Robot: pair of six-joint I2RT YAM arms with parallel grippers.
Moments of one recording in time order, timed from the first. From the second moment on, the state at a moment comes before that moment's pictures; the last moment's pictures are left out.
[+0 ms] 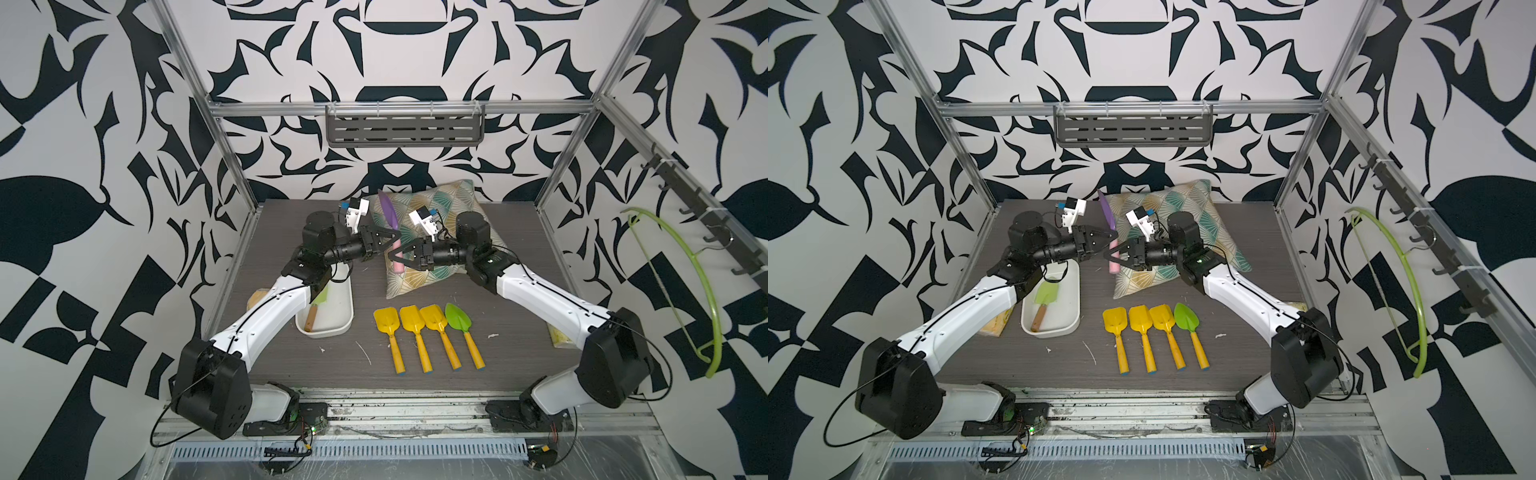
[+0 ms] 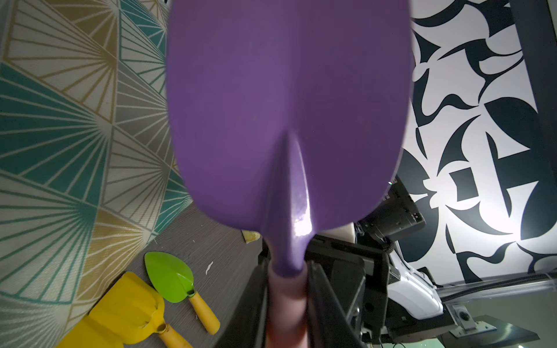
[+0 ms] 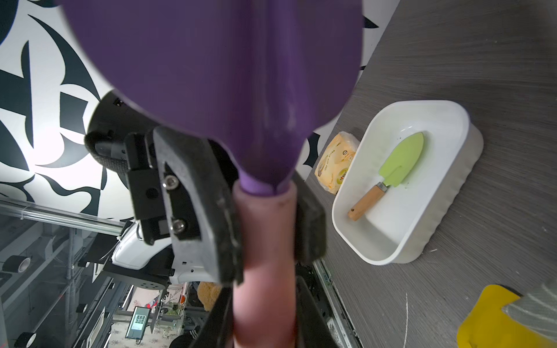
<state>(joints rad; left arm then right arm) -0.45 1.36 1.03 0.23 0.81 -1.05 0.56 1.49 1.14 0.13 -0.98 0.95</state>
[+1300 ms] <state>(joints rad) -0.36 1.31 1.10 -0.65 0.39 -0.54 0.62 1.42 1.02 -1.51 0.18 0.54</state>
